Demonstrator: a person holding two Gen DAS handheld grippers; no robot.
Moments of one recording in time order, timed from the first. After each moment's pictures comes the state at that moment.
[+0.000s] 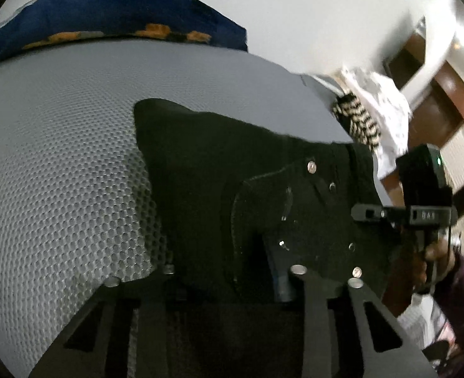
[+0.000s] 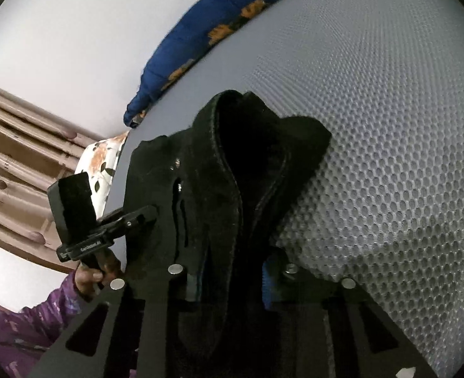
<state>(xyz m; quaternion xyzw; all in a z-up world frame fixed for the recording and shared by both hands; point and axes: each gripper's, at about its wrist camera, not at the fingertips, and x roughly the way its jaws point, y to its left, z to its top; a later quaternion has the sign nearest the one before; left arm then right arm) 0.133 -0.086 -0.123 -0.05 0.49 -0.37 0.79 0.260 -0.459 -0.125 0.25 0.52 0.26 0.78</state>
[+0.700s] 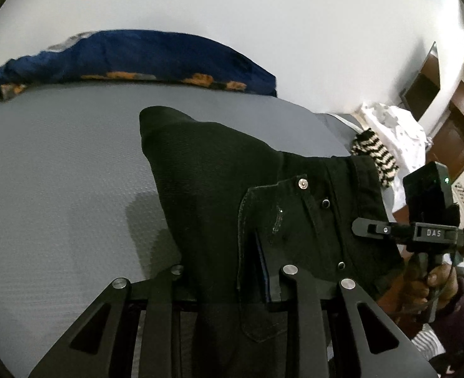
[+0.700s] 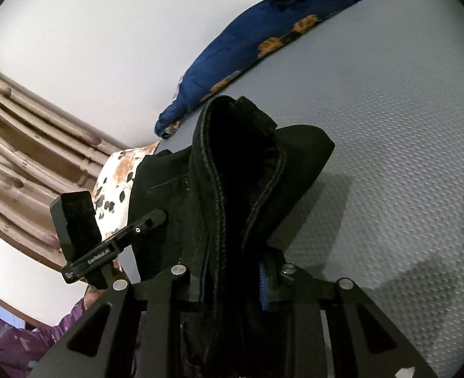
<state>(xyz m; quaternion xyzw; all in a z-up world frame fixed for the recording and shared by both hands) 0.121 -0.020 -0.076 -0.06 0.43 -0.30 0.85 0.273 -0.383 -0.095 0.26 0.47 0.30 0.79</state>
